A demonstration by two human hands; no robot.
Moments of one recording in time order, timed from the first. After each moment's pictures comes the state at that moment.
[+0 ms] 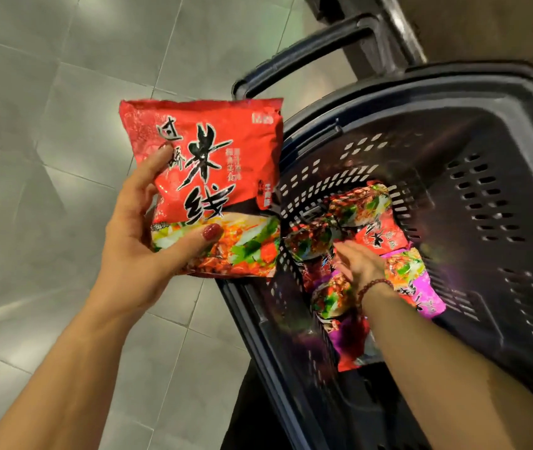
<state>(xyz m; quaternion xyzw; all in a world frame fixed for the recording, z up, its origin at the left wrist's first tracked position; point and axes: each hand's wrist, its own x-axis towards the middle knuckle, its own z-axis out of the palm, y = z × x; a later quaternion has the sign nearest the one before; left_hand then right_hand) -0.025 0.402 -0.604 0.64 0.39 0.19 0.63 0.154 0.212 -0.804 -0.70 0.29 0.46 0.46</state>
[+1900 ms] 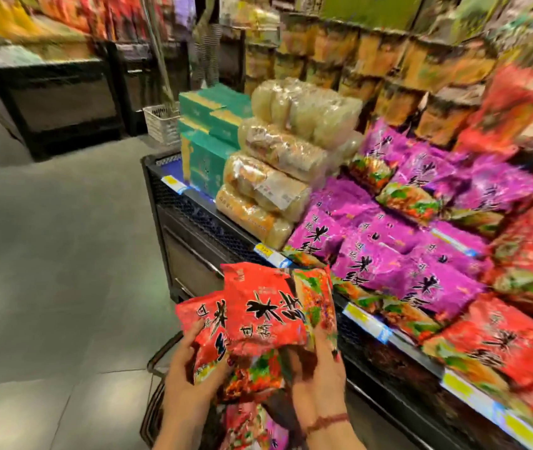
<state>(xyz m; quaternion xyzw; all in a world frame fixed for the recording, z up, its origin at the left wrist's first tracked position) 0.060 0.245 -0.189 0.58 0.28 0.22 0.73 0.153 0.110 -0.169 -0.38 0.24 0.11 0.89</state>
